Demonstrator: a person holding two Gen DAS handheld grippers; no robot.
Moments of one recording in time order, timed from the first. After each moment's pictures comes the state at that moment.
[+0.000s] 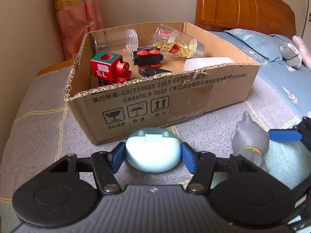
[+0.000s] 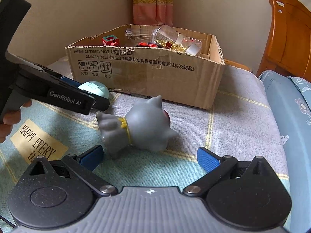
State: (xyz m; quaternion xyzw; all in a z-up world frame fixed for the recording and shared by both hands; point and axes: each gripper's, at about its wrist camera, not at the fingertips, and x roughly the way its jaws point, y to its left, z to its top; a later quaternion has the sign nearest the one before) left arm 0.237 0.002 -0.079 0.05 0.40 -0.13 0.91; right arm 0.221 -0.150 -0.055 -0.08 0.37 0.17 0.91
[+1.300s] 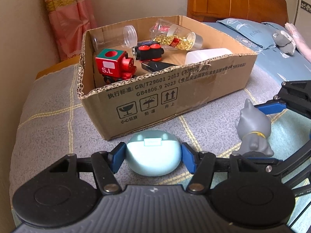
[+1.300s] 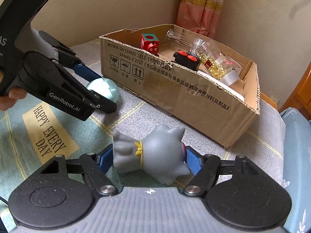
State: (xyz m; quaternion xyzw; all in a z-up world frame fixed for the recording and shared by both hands) left arm 0.233 0.019 -0.073 0.08 0.42 -0.15 0.89; right arm 0.238 -0.123 -0.037 -0.19 0.37 0.26 0.87
